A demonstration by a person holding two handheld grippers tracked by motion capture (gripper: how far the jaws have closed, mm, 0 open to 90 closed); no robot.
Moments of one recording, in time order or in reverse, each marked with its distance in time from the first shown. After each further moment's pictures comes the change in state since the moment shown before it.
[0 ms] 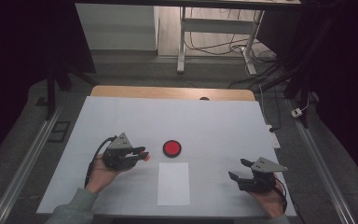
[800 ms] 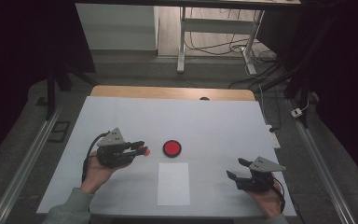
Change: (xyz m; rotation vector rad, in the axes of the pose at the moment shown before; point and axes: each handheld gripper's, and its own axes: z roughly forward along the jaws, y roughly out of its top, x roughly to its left) left arm -0.005 0.016 -0.025 -0.121 -0.035 -0.006; right arm 0.004 0.003 0.004 -0.022 0.013 0.006
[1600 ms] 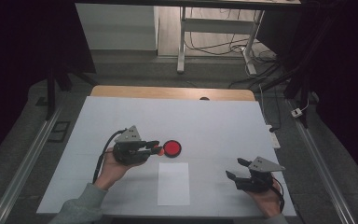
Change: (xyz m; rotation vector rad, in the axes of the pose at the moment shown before) left arm -0.013 0.022 0.033 0.012 -0.078 0.028; right arm 0.001 0.001 0.001 -0.002 0.004 -0.009
